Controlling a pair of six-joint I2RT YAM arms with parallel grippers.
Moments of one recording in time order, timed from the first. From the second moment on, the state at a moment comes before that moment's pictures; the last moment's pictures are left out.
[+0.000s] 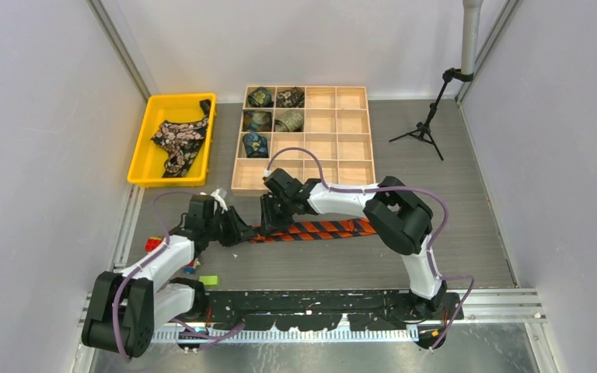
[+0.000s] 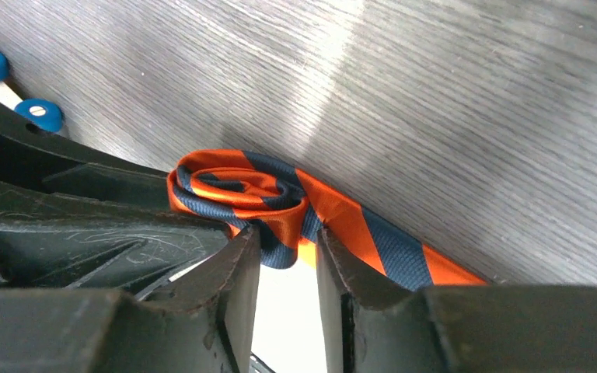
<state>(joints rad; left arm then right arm) -0.19 1.08 0.32 -0.09 0.44 -0.68 0.95 2.05 1.37 -0.28 -0.27 0.76</state>
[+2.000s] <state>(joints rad) -0.46 1.18 0.70 -0.68 0.03 -0.61 1.03 2.13 1.48 -0.30 -0.24 0.79</state>
